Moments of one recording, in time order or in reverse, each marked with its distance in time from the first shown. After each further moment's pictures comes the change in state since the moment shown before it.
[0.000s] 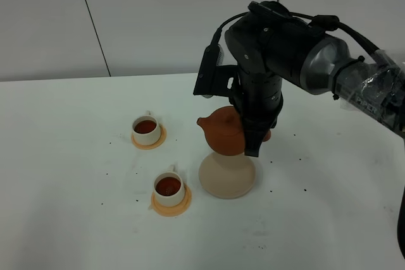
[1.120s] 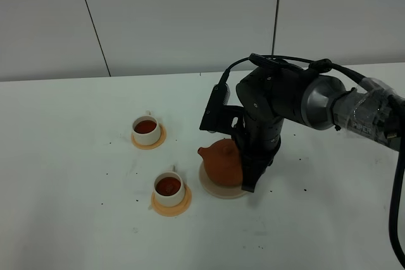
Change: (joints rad) left arm 0.000 0.000 0.000 0.000 0.000 0.000; right arm -0.009 0.000 0.289 0.059 -0.311 0.077
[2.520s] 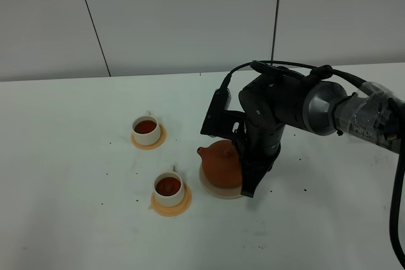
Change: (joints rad) left arm 0.000 0.000 0.000 0.000 0.000 0.000; right arm 0.000 -0.003 0.052 0.020 -0.060 0.006
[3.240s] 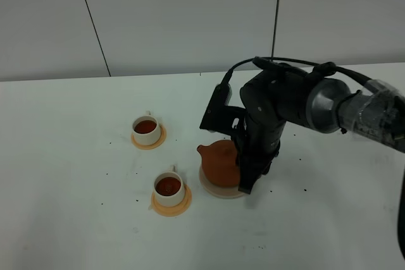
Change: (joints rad) left arm 0.000 0.000 0.000 0.000 0.000 0.000; right arm 0.000 -0.039 0.000 -0.007 -0.008 0.031
